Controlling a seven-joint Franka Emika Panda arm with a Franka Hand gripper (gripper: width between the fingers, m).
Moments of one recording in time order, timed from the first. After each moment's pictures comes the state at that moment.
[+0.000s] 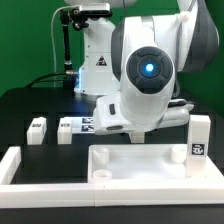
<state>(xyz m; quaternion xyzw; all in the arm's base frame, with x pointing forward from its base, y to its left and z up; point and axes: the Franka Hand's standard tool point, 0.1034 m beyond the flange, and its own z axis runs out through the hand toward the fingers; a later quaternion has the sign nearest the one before) 0.448 0.048 0.025 -0.91 -0.01 0.41 0.07</state>
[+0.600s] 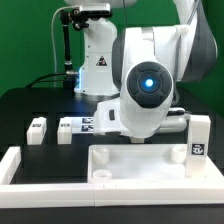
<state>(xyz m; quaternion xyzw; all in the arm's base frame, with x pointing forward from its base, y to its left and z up) 0.426 0.047 0.007 -0.90 0.02 0.44 0.05</state>
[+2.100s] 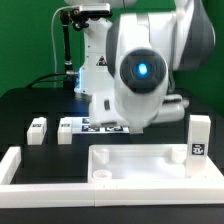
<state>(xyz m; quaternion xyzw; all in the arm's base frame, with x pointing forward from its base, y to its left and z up) 0.447 0.031 0.055 -0.90 0.00 0.43 0.08</state>
